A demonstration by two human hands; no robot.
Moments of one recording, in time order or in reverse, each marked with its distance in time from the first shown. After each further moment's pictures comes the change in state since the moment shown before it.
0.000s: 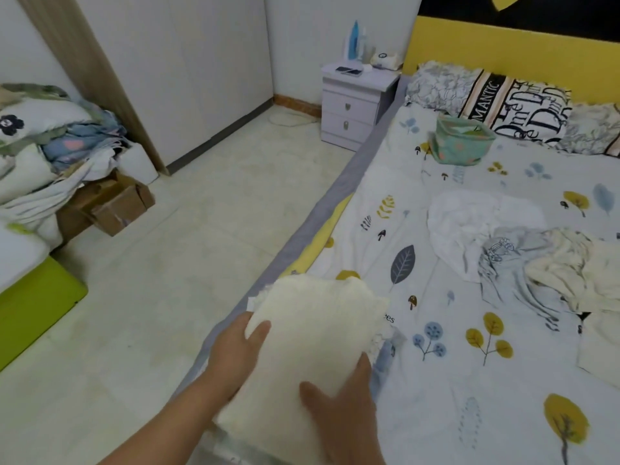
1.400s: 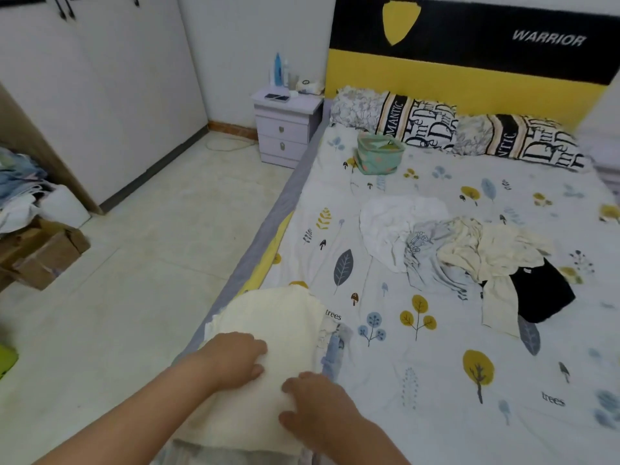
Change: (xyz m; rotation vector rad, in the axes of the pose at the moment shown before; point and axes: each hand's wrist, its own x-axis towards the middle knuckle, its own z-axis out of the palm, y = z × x) left_hand -0.018 0.083 -0.012 1.109 -0.651 0.631; right_hand -0.034 -0.034 -0.055 -0.940 -0.389 -0.283
